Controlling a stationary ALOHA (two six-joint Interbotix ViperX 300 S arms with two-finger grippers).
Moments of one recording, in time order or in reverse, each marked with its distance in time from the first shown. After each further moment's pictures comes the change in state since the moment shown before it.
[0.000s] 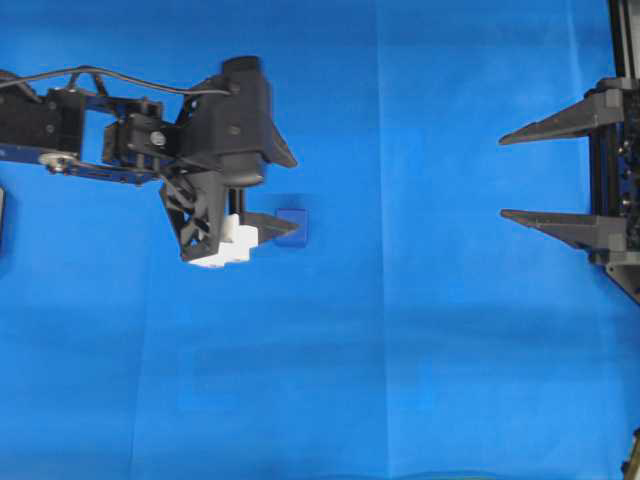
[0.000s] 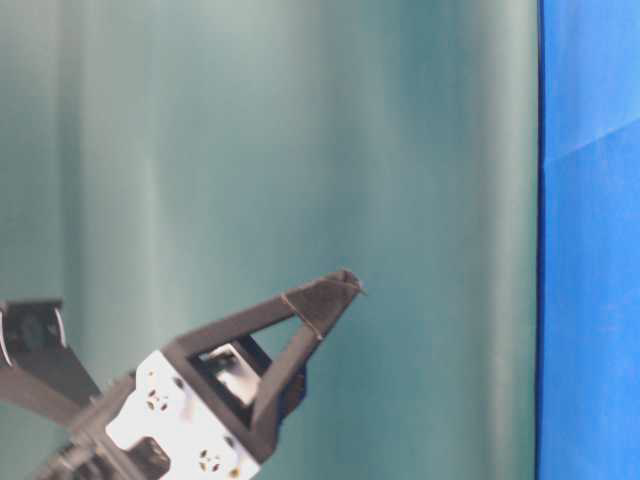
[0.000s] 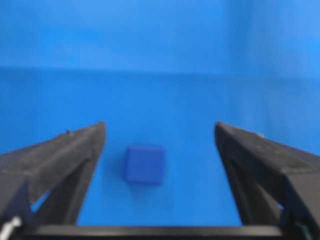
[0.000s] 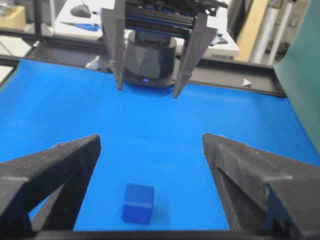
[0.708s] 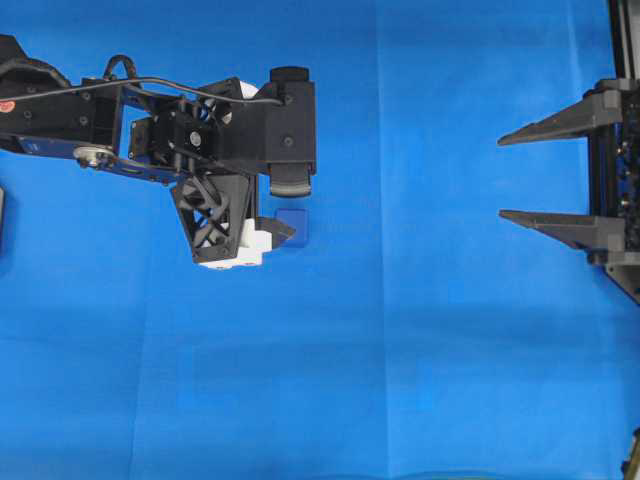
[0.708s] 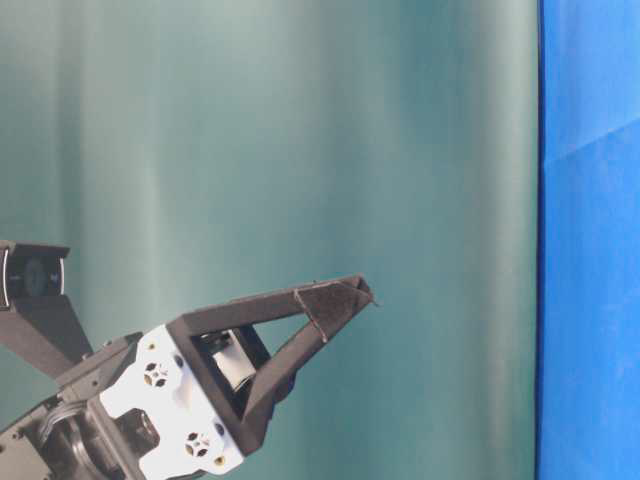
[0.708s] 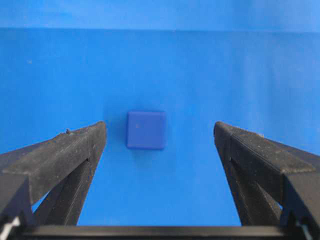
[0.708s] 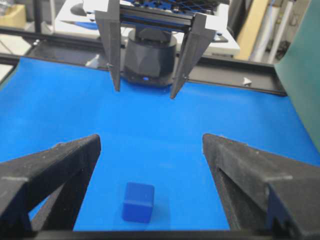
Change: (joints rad) left arm -0.003 0.067 -0.130 0.002 0.227 0.014; right arm 0.000 0.005 0.000 -0.002 0.002 0.000
